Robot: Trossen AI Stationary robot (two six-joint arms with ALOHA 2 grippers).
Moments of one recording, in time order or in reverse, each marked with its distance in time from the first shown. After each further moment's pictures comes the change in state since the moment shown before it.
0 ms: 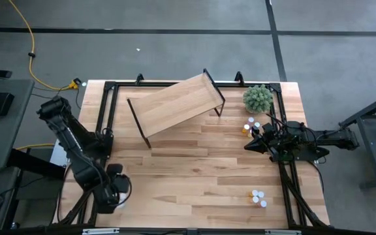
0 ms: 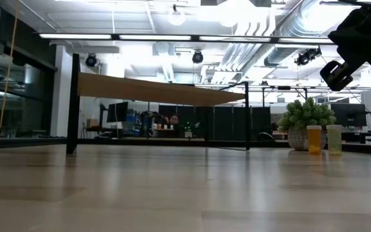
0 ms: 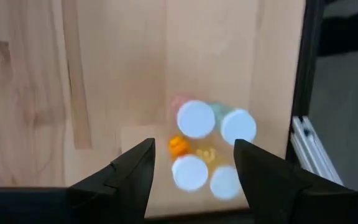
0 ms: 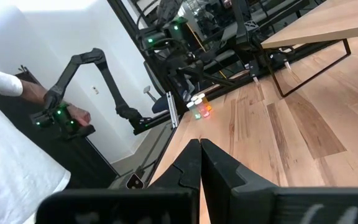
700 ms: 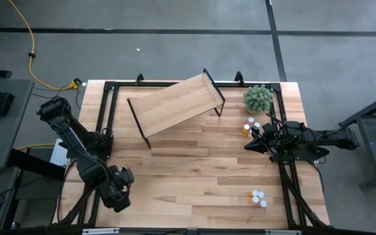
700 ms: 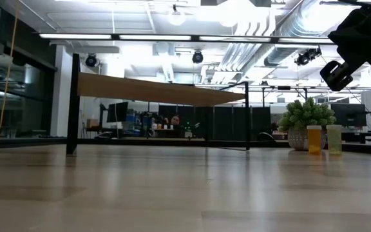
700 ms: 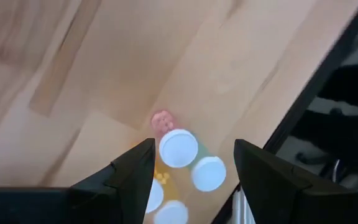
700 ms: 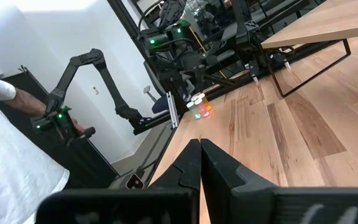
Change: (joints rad) left arm 0.040 0.012 -0.034 0.095 0.008 -0.514; right arm 0.000 0.000 0.000 0.000 0.000 0.000
